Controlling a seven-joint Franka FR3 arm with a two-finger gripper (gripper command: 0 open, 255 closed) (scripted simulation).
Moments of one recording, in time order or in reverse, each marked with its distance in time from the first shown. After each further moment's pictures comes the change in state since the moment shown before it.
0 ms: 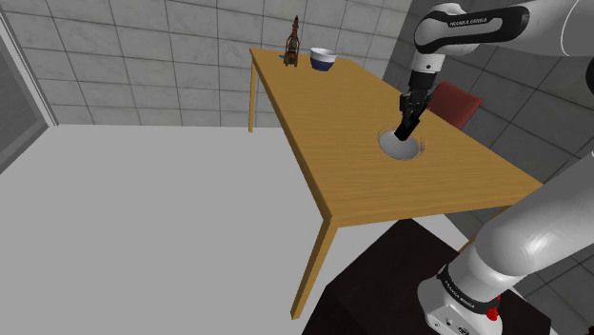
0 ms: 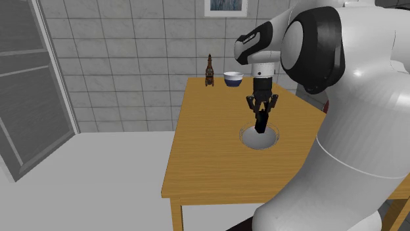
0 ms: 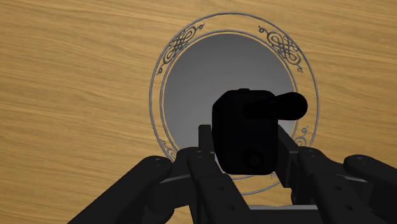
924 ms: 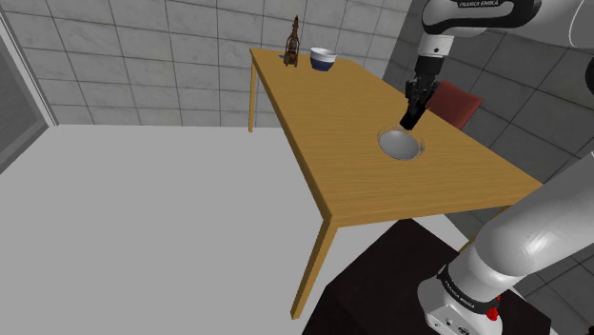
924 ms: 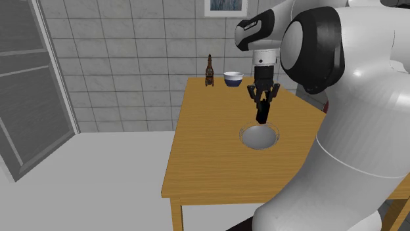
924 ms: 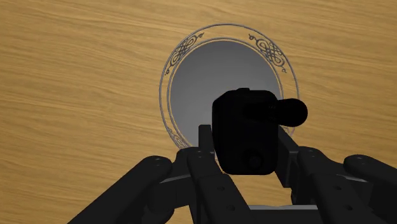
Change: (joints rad) arm 0.002 0.002 0.003 0.121 0.002 -0.120 -0.005
